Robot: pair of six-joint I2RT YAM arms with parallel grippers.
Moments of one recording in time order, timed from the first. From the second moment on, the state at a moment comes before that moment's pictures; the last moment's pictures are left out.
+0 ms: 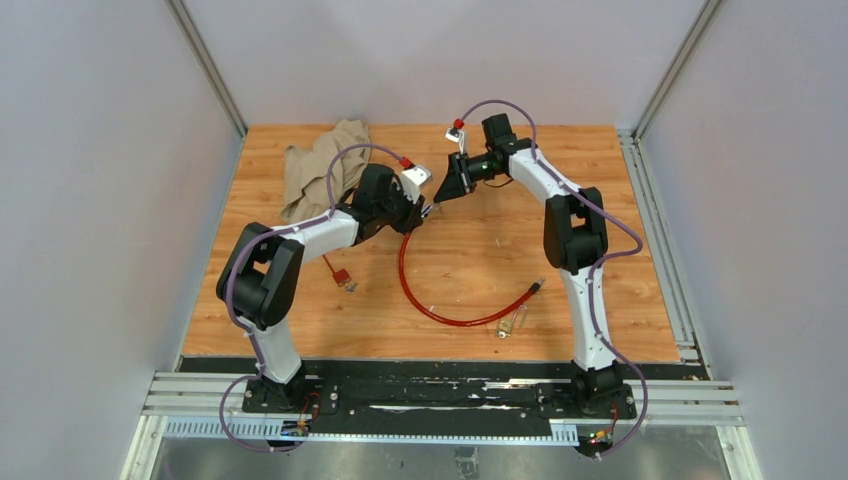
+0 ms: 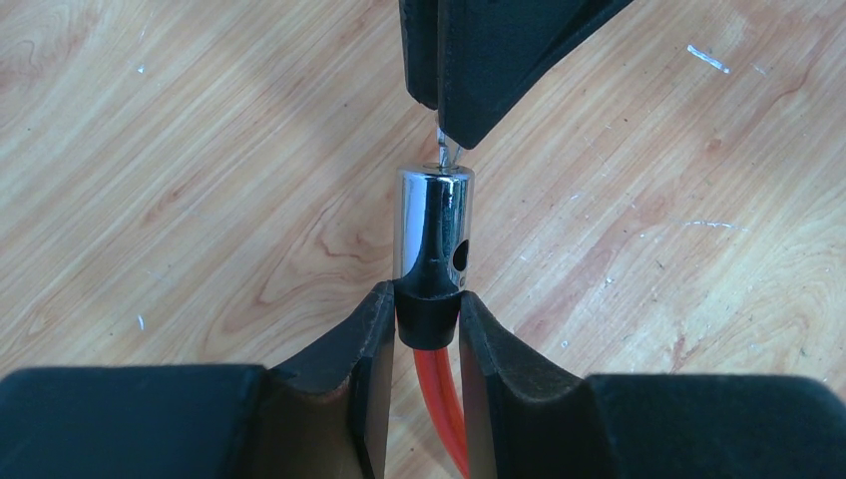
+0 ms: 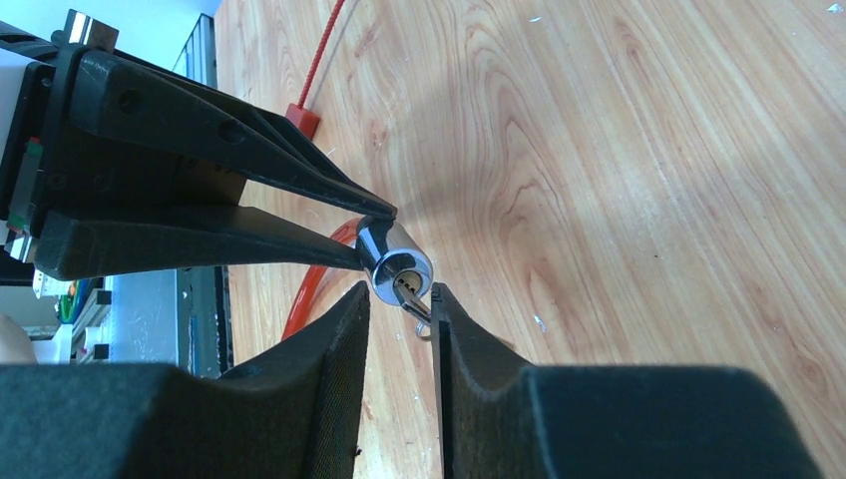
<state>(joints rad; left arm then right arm) -0.47 1.79 1.09 0.08 0.32 0.17 0.32 2.40 2.06 -0.63 -1.14 -0.14</state>
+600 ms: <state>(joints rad) -0.47 1.79 1.09 0.08 0.32 0.17 0.32 2.40 2.05 -0.64 -1.13 -0.15</state>
